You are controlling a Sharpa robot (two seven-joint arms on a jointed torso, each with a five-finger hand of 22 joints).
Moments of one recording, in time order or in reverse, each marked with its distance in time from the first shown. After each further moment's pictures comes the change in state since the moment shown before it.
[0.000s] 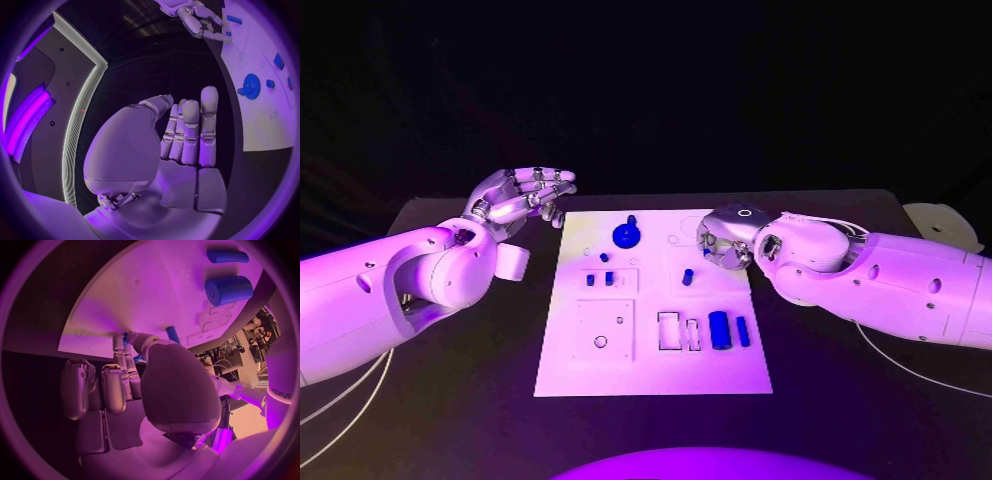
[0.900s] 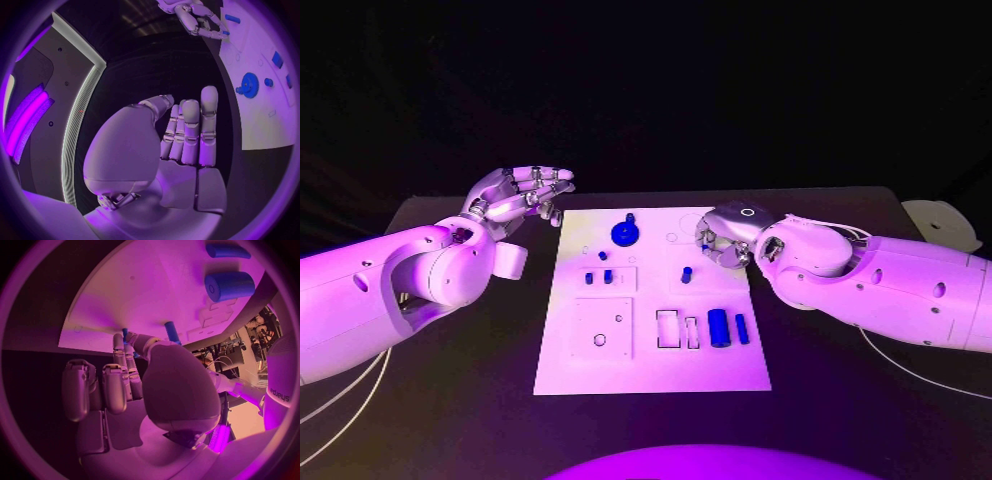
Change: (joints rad) left arm 0.000 -0.002 0.000 0.000 0.000 -0.007 -0.013; left_hand -0.003 -0.003 0.011 -0.011 0.000 -0.014 0.007 -0.004 -0.002 -0.021 0.007 0.003 0.001 -0.007 0.007 0.000 -0.013 0.000 -0.007 0.007 -0.011 -0.014; right arm -0.009 -0.020 -0.005 0.033 -0.004 -0.081 -0.028; right_hand -0.035 0.041 0.046 -0.047 -0.025 0.022 -0.009 0.027 0.027 0.041 -0.011 -0.008 -0.004 -0.004 -0.011 0.000 0.000 -0.008 0.000 -0.014 0.022 0.000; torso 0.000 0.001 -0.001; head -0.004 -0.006
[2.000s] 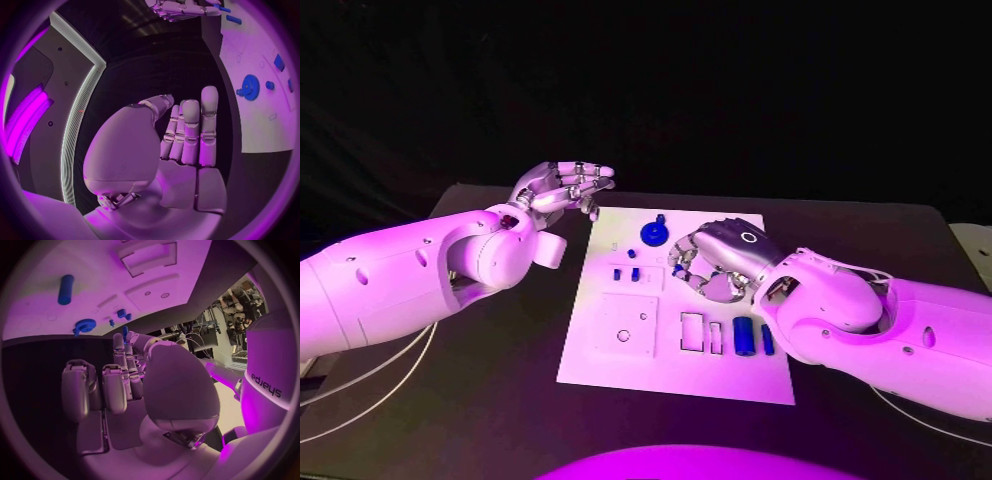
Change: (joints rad) left arm -0.001 0.028 0.000 -0.017 0.000 -0.002 -0.009; left_hand -0.001 -0.001 0.003 -0.003 0.000 -0.007 0.000 0.000 -0.001 -0.011 0.004 0.003 0.001 -0.004 0.003 0.000 -0.002 0.000 -0.004 0.004 0.000 -0.003; right arm -0.037 0.008 0.010 0.281 0.002 -0.149 0.015; right_hand -0.008 -0.008 0.004 -0.009 -0.014 -0.006 -0.001 0.000 0.005 0.006 -0.002 -0.004 -0.001 0.004 -0.004 0.000 0.001 -0.005 0.000 0.000 0.010 0.001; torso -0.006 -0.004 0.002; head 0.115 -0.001
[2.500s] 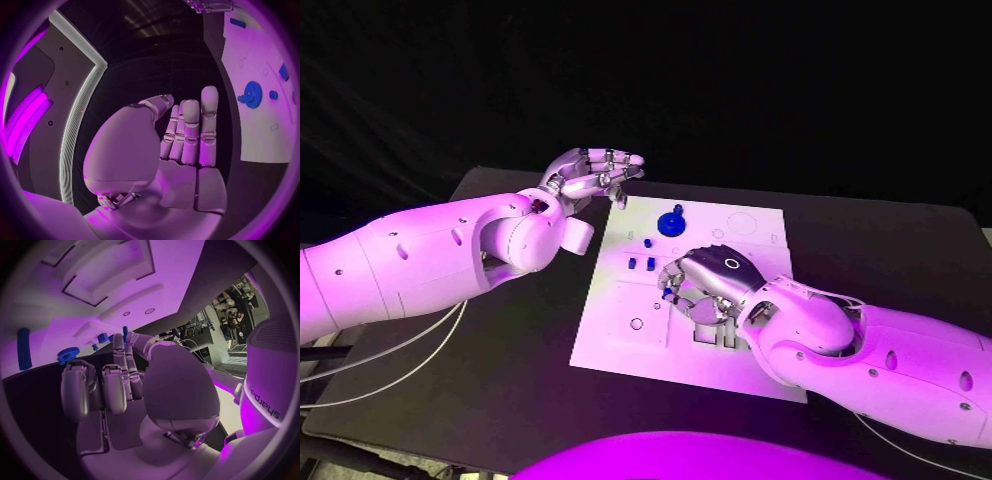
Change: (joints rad) left arm 0.000 0.028 0.000 -0.003 0.000 -0.003 0.000; left_hand 0.000 0.000 0.000 0.000 0.000 0.000 0.000 0.000 0.000 0.000 0.000 0.000 0.001 0.000 0.000 0.000 0.000 0.000 0.000 0.000 0.000 0.000; right arm -0.101 0.116 -0.011 -0.089 -0.002 0.000 0.017; right_hand 0.000 0.000 -0.002 -0.001 -0.002 -0.003 0.000 -0.002 0.001 0.000 0.001 0.000 -0.001 0.000 0.000 0.000 0.000 0.000 0.000 0.000 0.000 0.000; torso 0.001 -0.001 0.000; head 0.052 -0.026
